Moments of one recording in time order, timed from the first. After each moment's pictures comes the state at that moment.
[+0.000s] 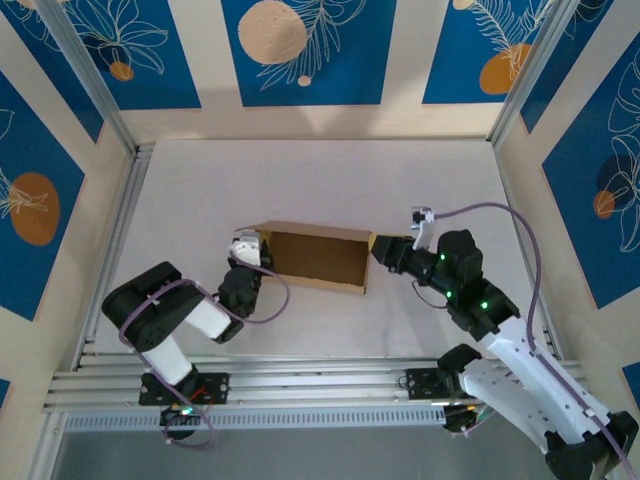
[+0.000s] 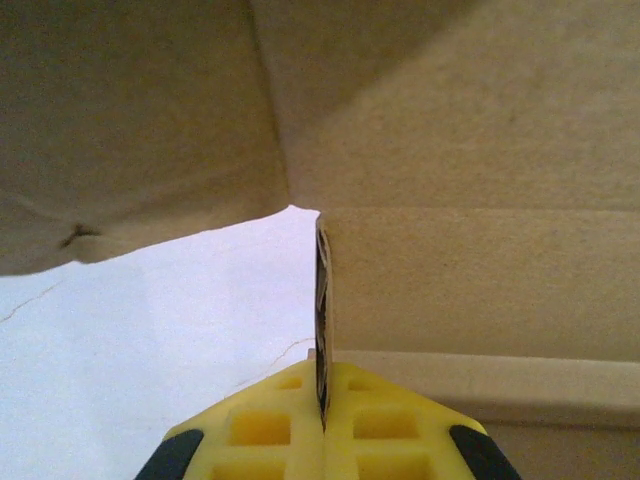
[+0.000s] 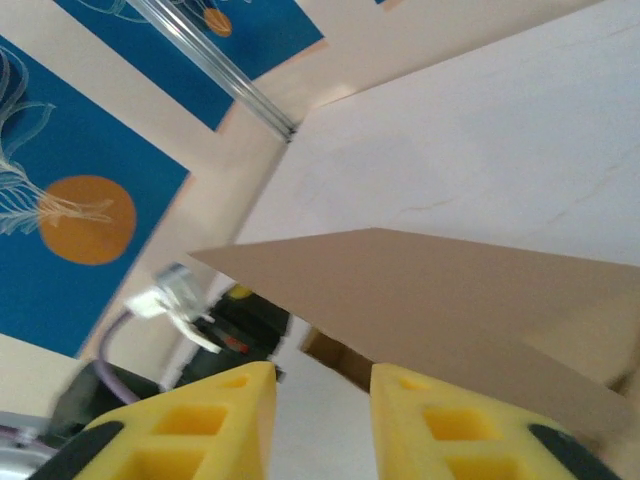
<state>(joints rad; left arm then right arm) -0.74 1.67 0.26 1.36 -0.61 -0.10 0.53 0.72 0.71 -0.26 -0.25 0.70</state>
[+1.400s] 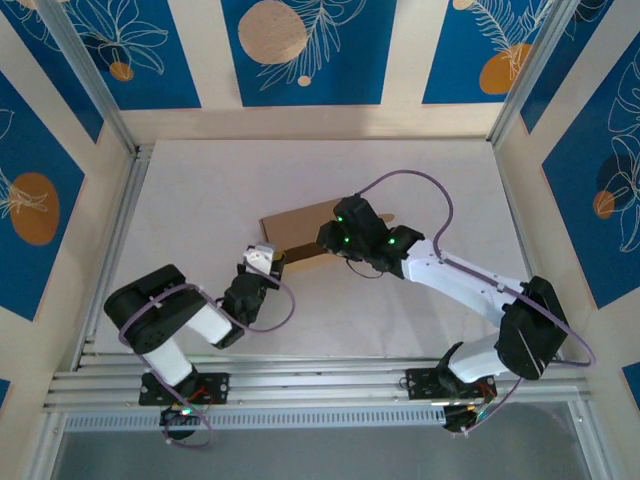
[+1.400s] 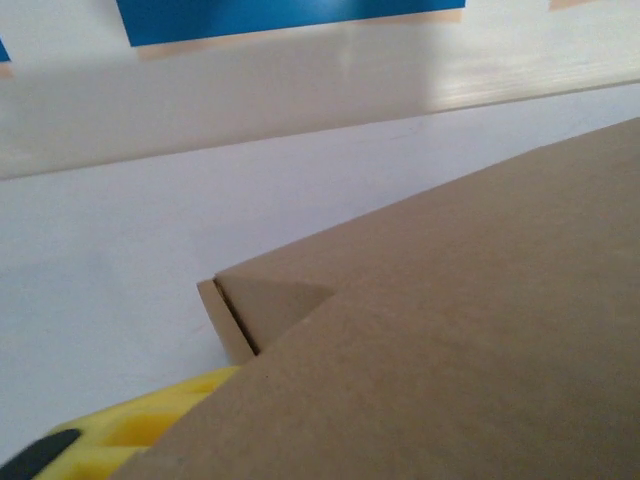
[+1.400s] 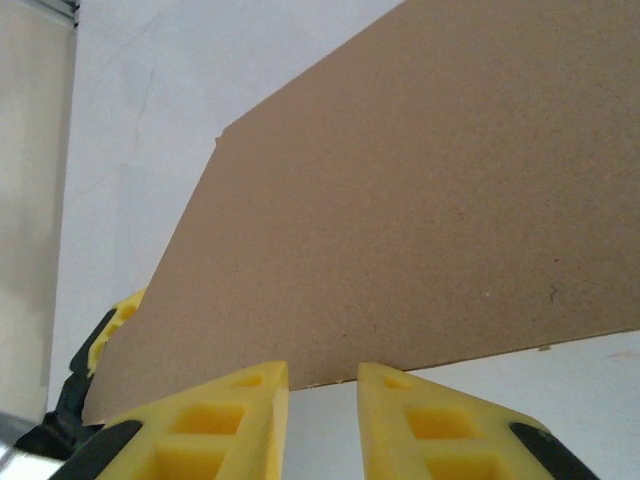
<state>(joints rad) -0.81 1.65 0.23 1.28 -0.55 -0.02 0.77 1.41 1.07 -0.42 0.05 0.94</state>
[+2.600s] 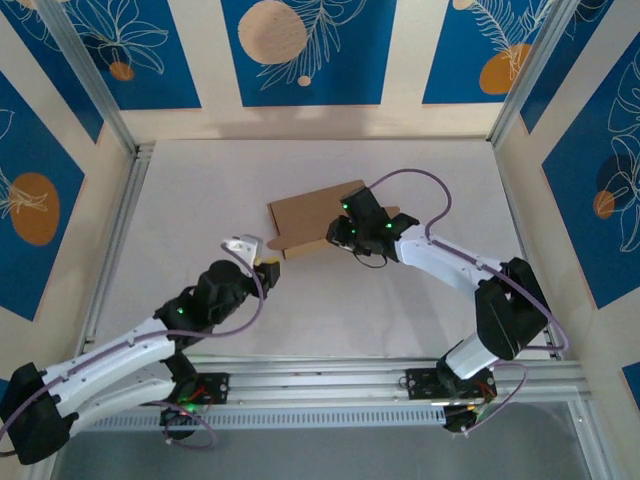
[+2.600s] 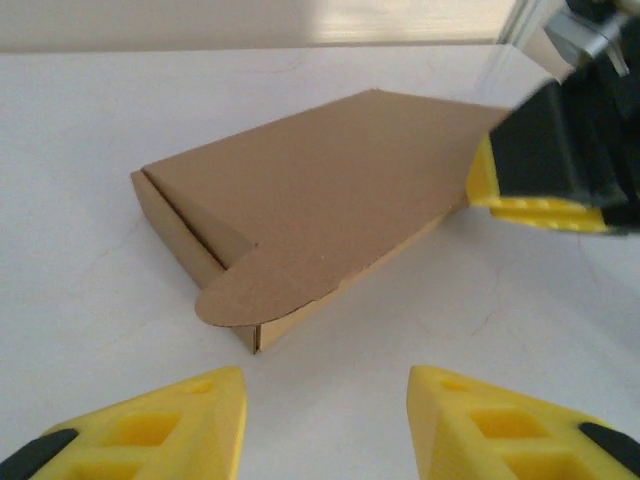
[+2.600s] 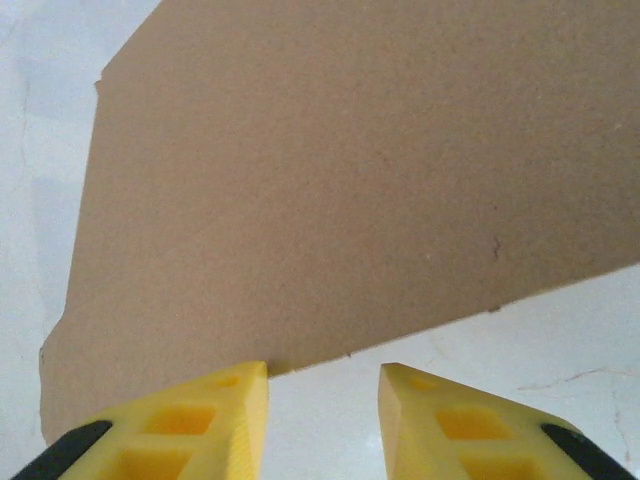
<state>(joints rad) -0.85 0.82 0.51 -0.09 -0.31 -0.35 0.65 1.52 1.09 -0.47 -0.02 0.90</state>
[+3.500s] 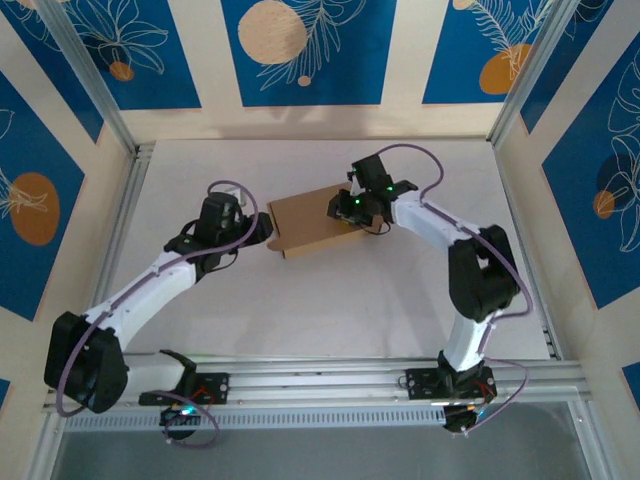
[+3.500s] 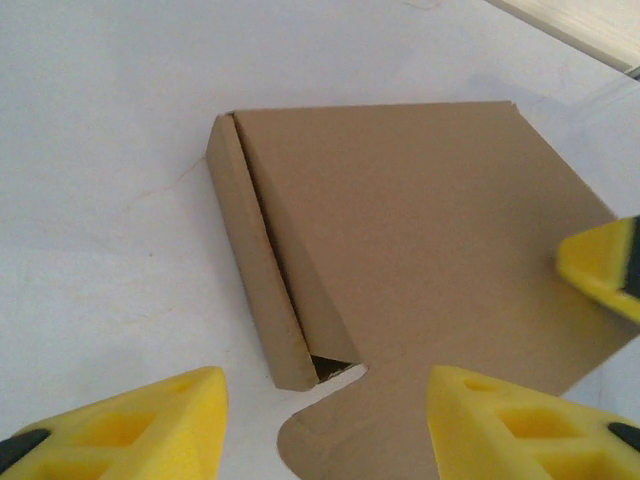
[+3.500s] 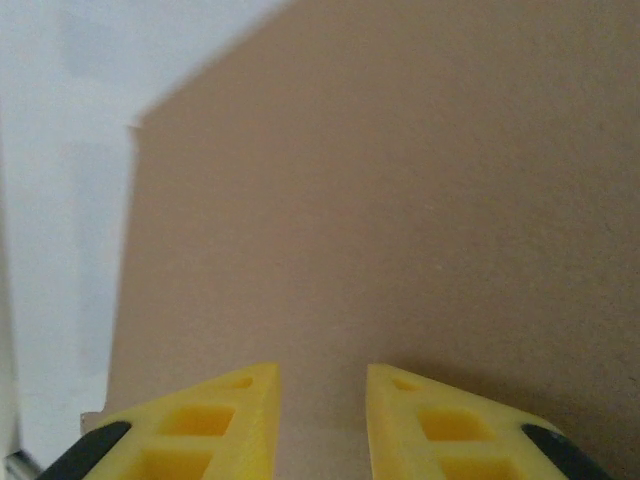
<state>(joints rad) -0.43 1.27 0.88 -0.28 0.06 -0.62 0.46 1.82 1.36 -0.51 -0.31 0.67</state>
